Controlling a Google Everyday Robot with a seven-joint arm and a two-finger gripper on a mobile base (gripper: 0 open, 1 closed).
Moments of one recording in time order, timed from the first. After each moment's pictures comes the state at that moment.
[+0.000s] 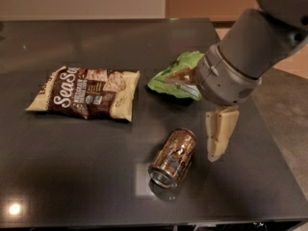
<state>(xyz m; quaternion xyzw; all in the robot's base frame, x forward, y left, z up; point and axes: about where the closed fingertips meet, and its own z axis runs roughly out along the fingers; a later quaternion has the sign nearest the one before) 0.414 -0.071 0.915 -0.83 0.52 0.09 0.20</state>
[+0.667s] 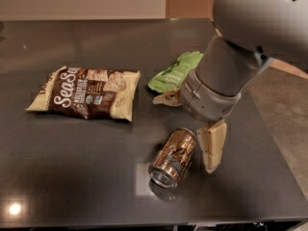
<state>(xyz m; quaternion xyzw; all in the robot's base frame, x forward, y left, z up) 0.405 -0.060 0.873 -0.88 0.46 0.07 0.14</state>
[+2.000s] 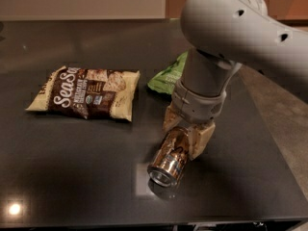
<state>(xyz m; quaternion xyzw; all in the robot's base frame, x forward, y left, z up) 0.414 -0.068 0.840 -0.90 0.42 0.08 0.05</state>
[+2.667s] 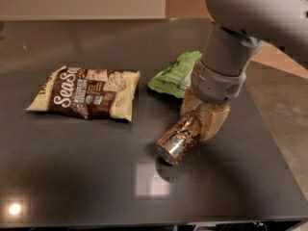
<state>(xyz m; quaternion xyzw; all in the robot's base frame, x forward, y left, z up) 0.444 -0.101 0.862 -0.85 0.51 0.07 0.05</state>
